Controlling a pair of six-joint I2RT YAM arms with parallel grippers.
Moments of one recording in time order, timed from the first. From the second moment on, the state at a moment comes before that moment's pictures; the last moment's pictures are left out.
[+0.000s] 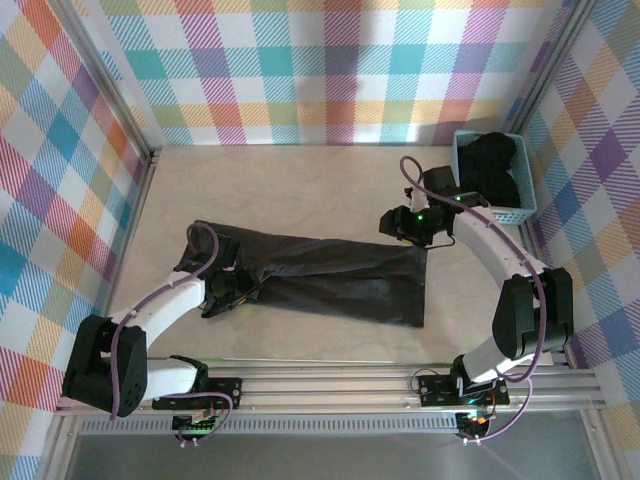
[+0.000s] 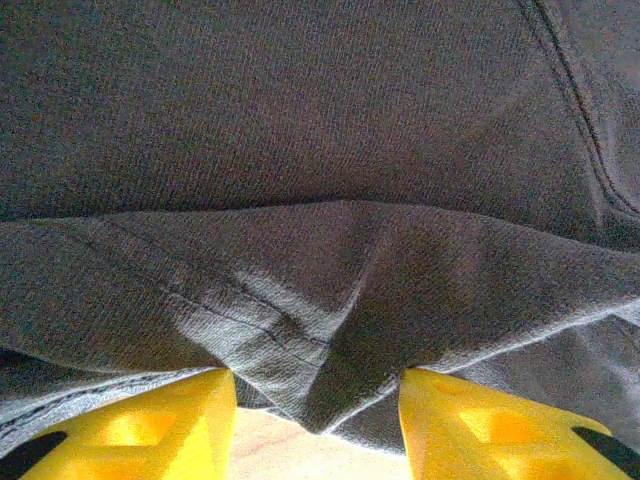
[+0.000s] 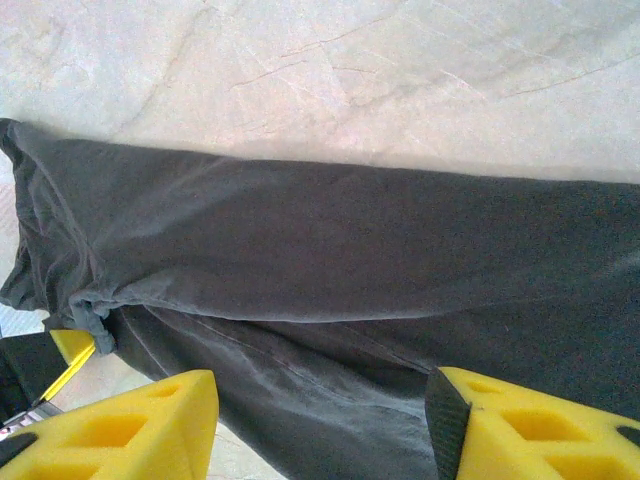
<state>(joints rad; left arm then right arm) -0.30 1.26 0.64 -0.56 0.15 -0.87 0.24 1.54 1.20 -0.76 -0.46 0.42</state>
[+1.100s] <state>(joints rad) -0.42 1.19 0.53 -0.46 0.19 -1.03 0.24 1.54 1.20 -0.76 -0.47 0.44</state>
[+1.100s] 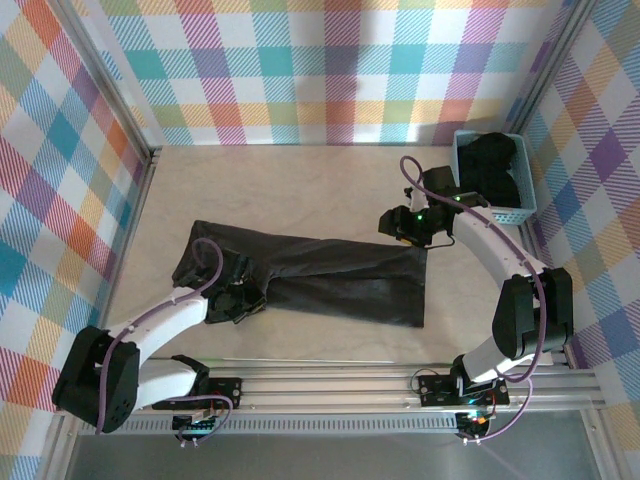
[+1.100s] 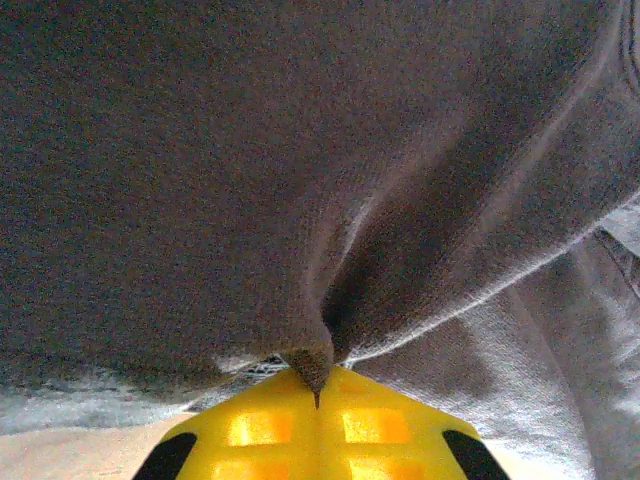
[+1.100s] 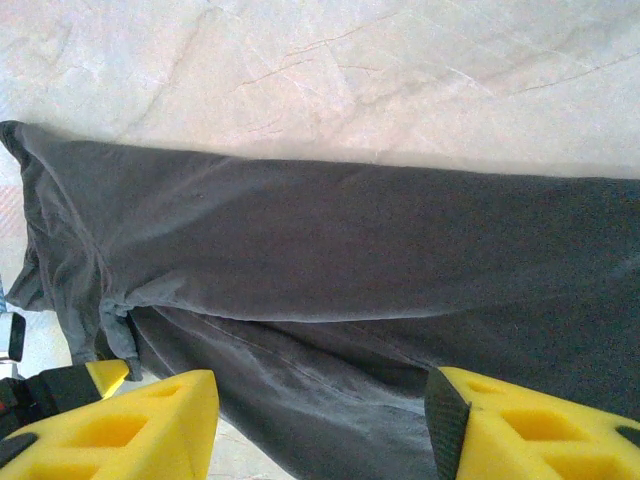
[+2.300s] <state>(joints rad) 0.21 1.51 0.82 -0.52 0.13 -0.68 0.24 1.74 1.13 -0.71 -0.46 0.53</state>
